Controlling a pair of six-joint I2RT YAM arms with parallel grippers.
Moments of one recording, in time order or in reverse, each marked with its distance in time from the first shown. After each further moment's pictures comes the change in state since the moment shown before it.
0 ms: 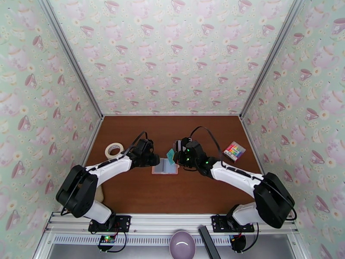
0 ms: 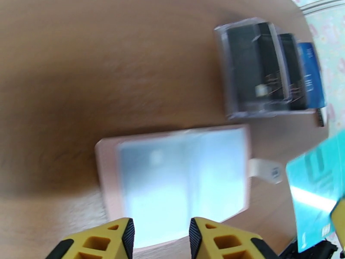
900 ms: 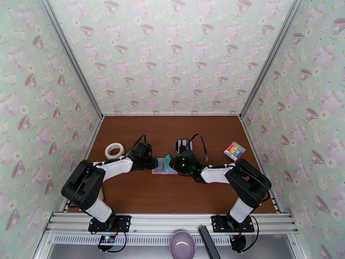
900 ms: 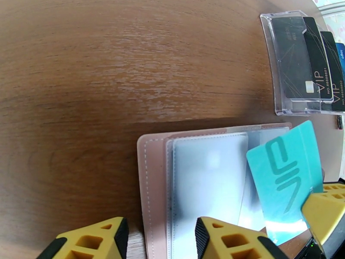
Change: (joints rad) left arm 0.033 0.102 -0.060 0.126 0.023 0.016; right arm 0.037 0.246 -0.112 0.402 0.004 0.161
